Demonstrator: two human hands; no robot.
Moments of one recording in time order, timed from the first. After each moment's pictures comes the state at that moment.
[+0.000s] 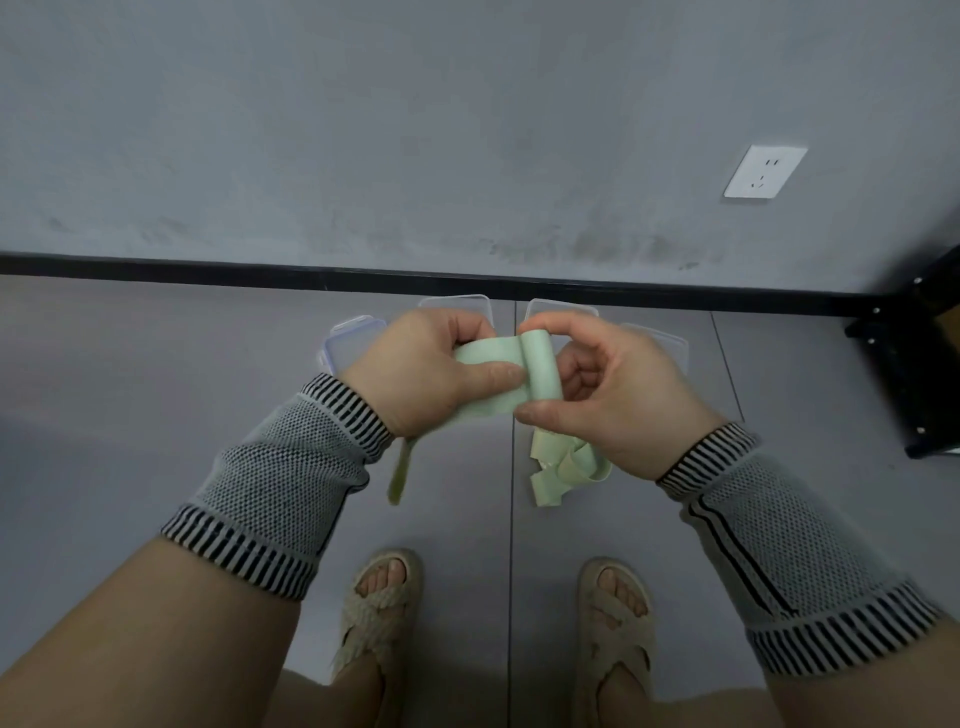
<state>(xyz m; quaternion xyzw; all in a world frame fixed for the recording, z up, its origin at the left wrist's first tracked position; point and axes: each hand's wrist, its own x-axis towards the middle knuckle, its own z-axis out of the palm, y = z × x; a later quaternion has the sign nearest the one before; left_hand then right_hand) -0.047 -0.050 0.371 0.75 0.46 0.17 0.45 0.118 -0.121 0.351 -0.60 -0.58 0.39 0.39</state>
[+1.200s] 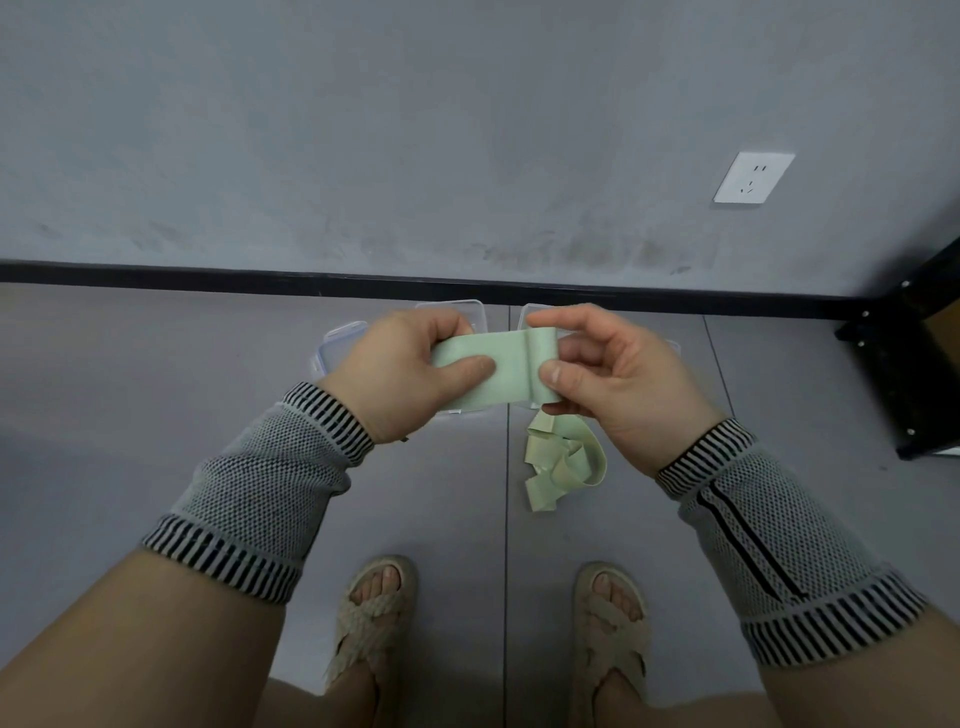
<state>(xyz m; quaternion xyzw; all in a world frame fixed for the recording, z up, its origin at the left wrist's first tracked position) -0.052 -0.043 0.365 0.80 0.45 0.18 0.36 0.124 -0.120 0.353 -0.54 -0.47 0.50 0.49</state>
